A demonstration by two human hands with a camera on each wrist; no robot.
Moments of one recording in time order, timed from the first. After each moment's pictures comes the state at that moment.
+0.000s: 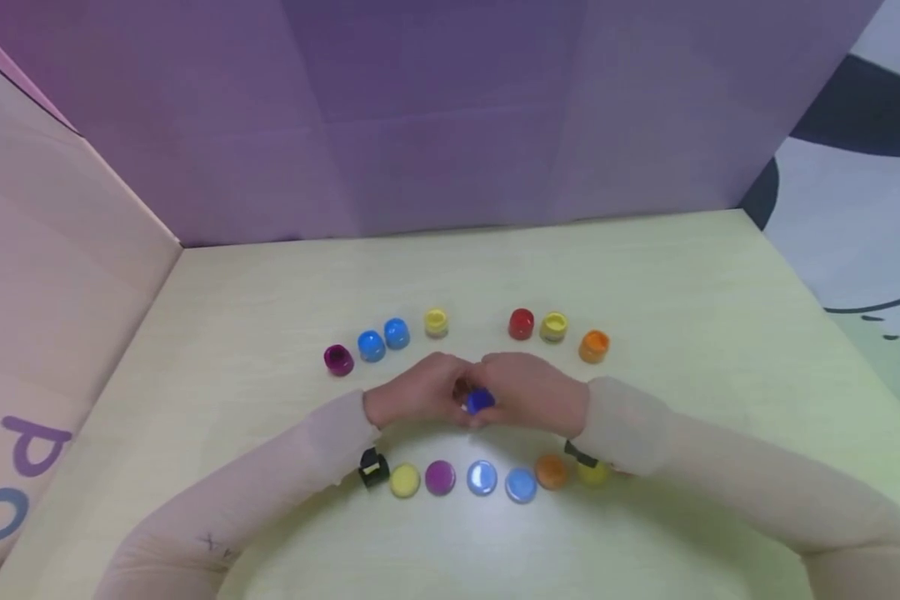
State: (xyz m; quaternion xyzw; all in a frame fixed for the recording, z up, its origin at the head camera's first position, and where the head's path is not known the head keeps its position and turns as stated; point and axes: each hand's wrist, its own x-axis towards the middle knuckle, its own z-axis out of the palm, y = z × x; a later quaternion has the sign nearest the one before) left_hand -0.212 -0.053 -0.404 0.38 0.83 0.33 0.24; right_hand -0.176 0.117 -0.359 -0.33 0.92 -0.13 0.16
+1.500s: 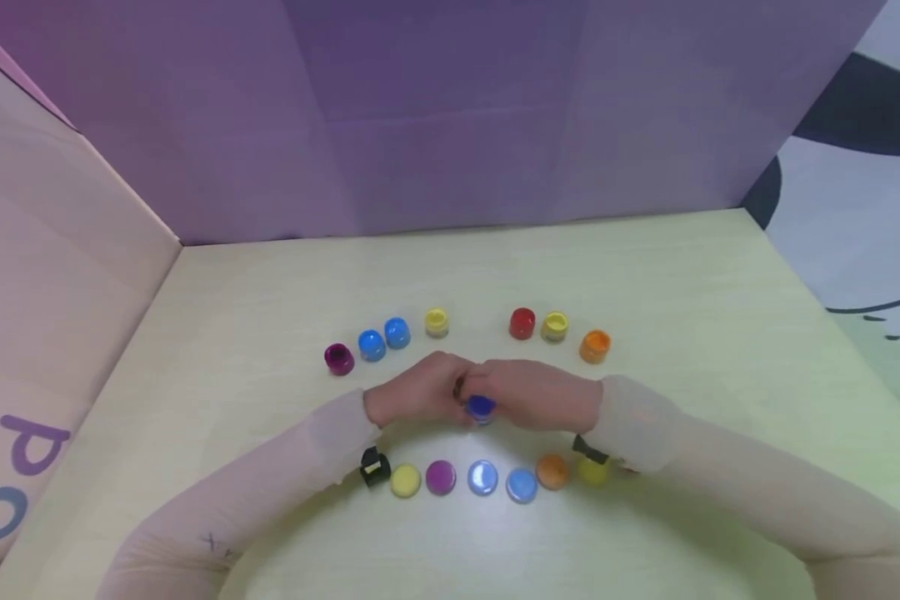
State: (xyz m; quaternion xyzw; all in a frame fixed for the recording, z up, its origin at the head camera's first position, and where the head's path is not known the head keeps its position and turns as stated) left_hand -0.214 -0.054 -0.407 0.39 0.81 0.36 0.25; right_hand -0.177 0.131 -0.365 -0.44 0.87 -0.16 0.13
